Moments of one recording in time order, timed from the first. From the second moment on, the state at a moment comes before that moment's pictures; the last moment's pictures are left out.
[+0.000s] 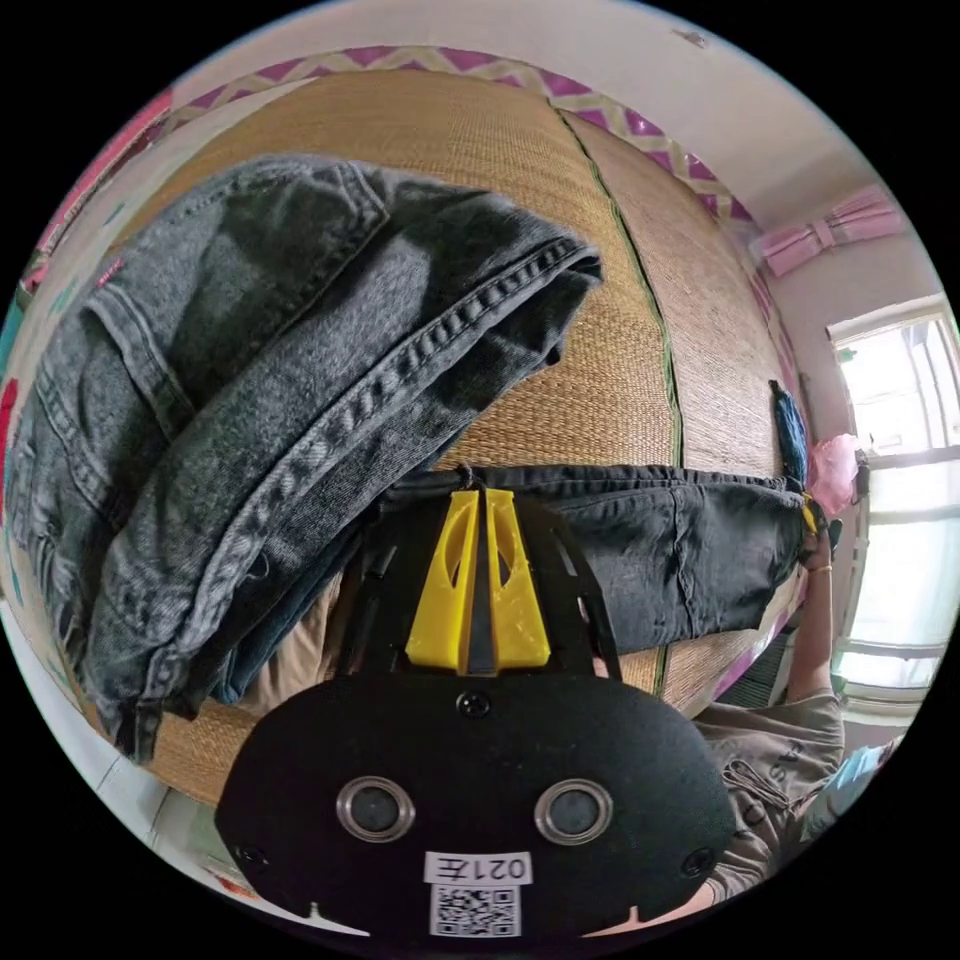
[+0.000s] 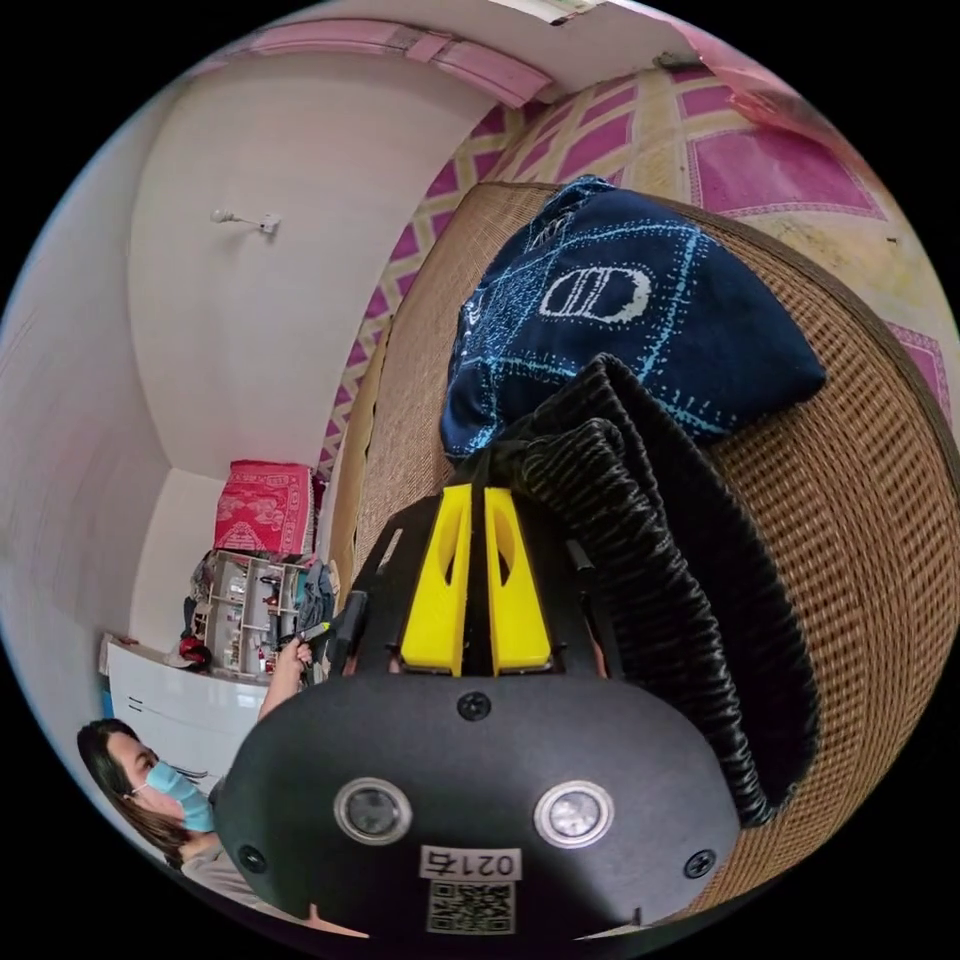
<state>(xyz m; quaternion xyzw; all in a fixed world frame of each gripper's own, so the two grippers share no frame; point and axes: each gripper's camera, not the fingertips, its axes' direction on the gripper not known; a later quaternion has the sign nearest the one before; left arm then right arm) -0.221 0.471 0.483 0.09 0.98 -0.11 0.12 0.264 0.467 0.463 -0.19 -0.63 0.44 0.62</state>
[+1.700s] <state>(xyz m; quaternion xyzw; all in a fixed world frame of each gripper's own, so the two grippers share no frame) -0.148 0.854 0.493 -0.11 0.91 -0.40 -0.10 0.187 0.487 0.082 -0.05 -0.58 0.14 0.80</state>
